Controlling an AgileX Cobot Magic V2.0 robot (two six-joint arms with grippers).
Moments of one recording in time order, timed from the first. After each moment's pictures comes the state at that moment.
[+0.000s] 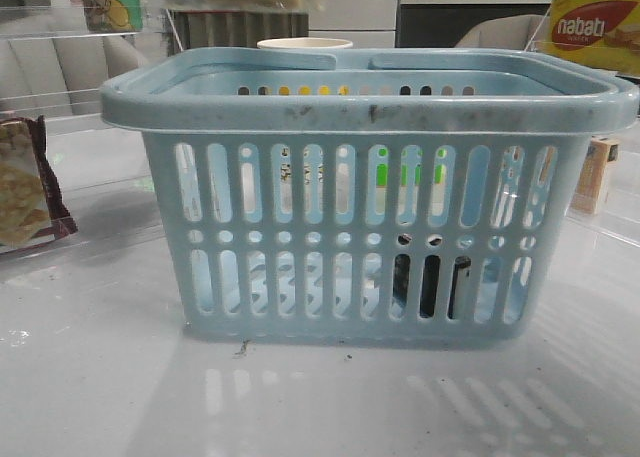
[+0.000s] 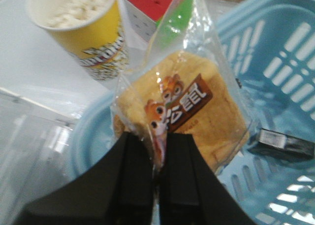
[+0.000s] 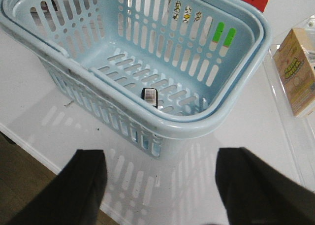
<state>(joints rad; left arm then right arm) -0.57 1.66 -1.71 -0.05 0.92 0.24 0.50 0.66 -0.77 -0.01 0.72 -0.03</state>
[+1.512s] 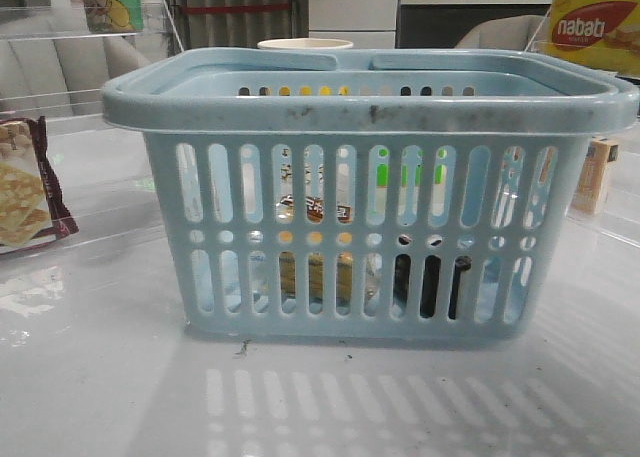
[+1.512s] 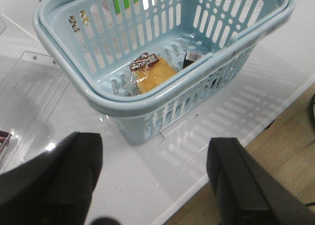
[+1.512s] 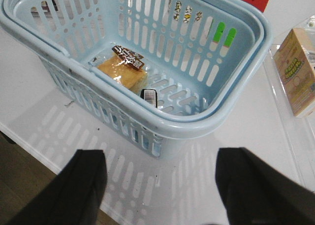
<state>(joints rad) -0.64 0.80 -0.89 -0.11 0.78 0.17 0.50 0.66 -0.77 -0.01 0.72 -0.03</state>
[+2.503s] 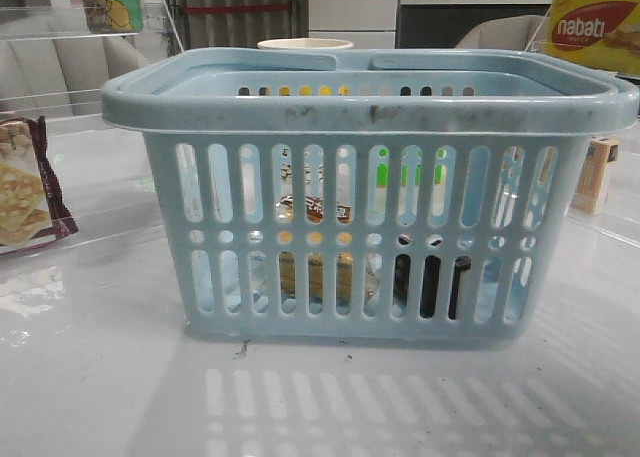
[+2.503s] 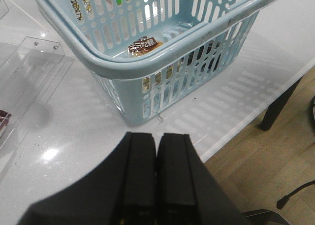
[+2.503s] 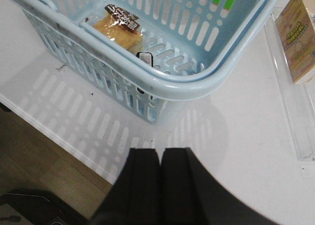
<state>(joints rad) -0.64 0.61 -0.72 -0.11 0.77 0.16 0.50 0.66 -0.77 -0.04 0.84 -0.03</state>
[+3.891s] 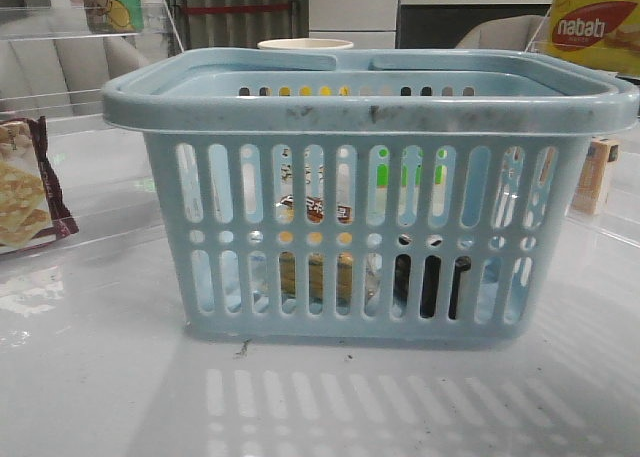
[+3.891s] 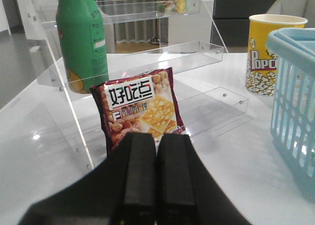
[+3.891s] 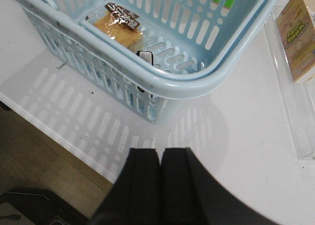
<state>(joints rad) -0.06 -0.01 -0.03 0.07 0.20 -0.06 0.50 0.66 -0.77 -0.04 0.84 -0.03</state>
